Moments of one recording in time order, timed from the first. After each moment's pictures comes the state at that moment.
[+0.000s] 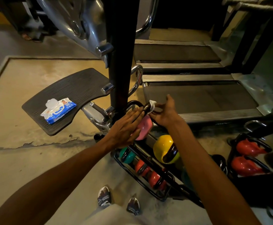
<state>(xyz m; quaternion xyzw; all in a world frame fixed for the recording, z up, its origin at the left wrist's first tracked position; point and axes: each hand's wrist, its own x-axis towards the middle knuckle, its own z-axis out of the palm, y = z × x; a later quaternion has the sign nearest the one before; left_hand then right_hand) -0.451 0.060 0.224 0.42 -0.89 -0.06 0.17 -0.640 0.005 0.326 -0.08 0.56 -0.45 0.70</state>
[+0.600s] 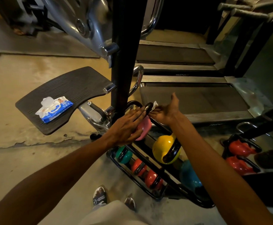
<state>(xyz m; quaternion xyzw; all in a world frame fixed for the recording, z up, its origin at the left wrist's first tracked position) -0.446 0.050 0.227 0.41 -0.90 -0.08 0.15 -0.646 0.007 0.344 -0.07 0.49 -0.39 0.78</state>
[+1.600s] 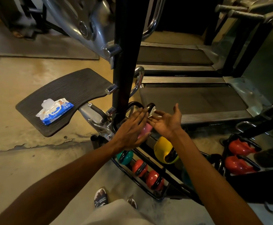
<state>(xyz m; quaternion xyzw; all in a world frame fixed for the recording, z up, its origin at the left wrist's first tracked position) -0.466 0.068 0.227 0.44 -0.87 -0.10 0.19 -0.644 0.049 0.311 -0.05 0.44 -0.48 0.76</state>
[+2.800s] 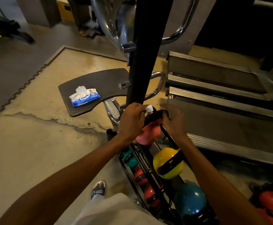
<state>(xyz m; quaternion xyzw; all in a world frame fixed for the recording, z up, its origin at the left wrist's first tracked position) -0.507 0.080 0.286 0.66 -0.59 -0.09 0.45 -0.682 -0.002 0.286 -0.76 0.50 -0.31 0.27</state>
